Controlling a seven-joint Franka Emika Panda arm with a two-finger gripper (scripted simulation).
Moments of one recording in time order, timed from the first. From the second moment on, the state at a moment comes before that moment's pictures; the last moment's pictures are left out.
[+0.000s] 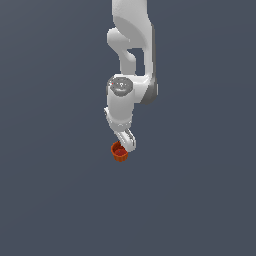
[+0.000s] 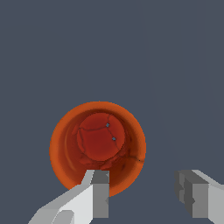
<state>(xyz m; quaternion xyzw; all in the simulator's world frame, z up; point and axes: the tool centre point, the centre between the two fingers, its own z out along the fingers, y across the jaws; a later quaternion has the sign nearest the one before) -0.033 -0.039 0.107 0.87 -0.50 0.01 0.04</state>
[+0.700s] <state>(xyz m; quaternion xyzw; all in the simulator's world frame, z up) -0.036 -0.044 0.099 0.85 -0.53 0.01 0.04</state>
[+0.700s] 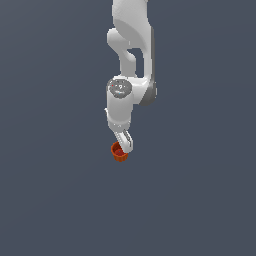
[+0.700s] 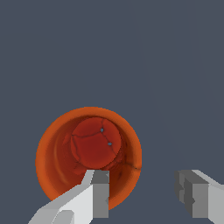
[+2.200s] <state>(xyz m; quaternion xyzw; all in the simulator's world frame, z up) -0.031 -0.044 0.090 0.85 -0.53 0.01 0.04</state>
